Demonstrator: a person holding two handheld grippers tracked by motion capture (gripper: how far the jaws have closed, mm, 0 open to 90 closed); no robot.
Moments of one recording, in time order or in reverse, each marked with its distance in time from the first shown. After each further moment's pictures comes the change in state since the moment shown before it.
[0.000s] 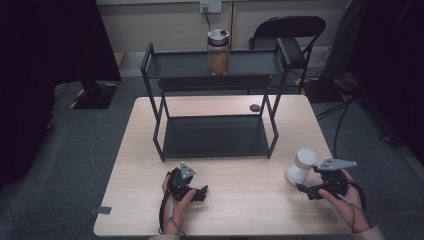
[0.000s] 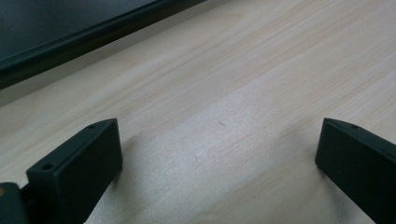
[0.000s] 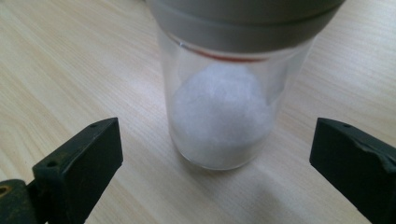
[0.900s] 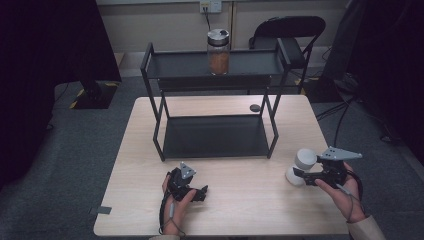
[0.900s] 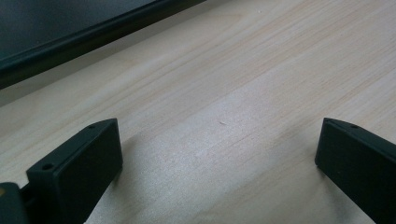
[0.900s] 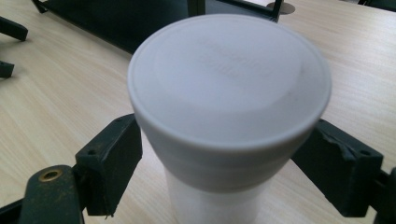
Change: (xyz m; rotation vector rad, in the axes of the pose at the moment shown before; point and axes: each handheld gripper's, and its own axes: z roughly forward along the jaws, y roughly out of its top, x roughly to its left) left arm 0.000 0.000 0.000 0.001 0.001 0.000; right arm -0.004 0.007 -0.002 -0.160 0.005 0.026
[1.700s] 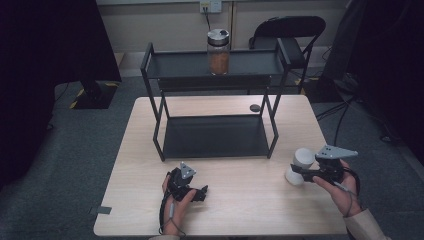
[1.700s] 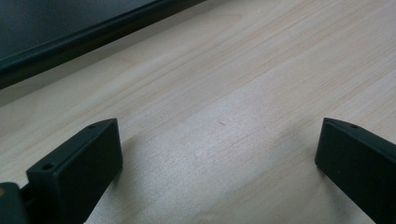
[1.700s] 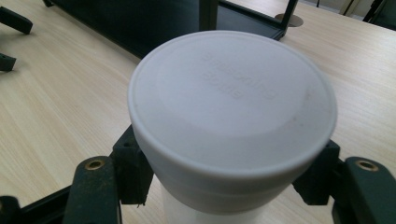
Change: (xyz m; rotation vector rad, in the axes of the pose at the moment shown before) left arm 0.000 0.000 0.000 0.000 0.000 0.000; right arm 0.000 0.008 0.006 -0.001 0.020 -0.070
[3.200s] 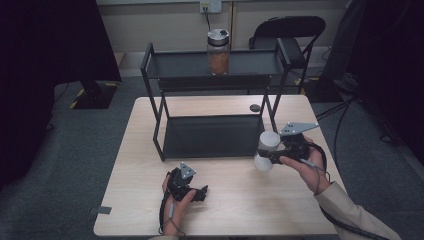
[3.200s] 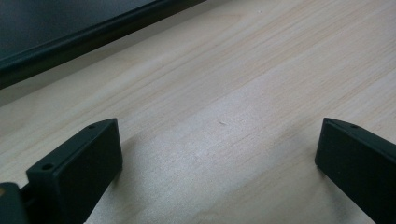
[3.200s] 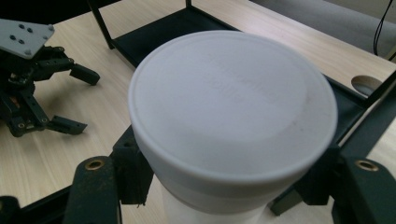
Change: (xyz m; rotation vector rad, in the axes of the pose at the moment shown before) left arm 0.000 0.000 0.000 0.000 0.000 0.000; right arm 0.027 0.107 0.047 0.019 0.151 -0.057
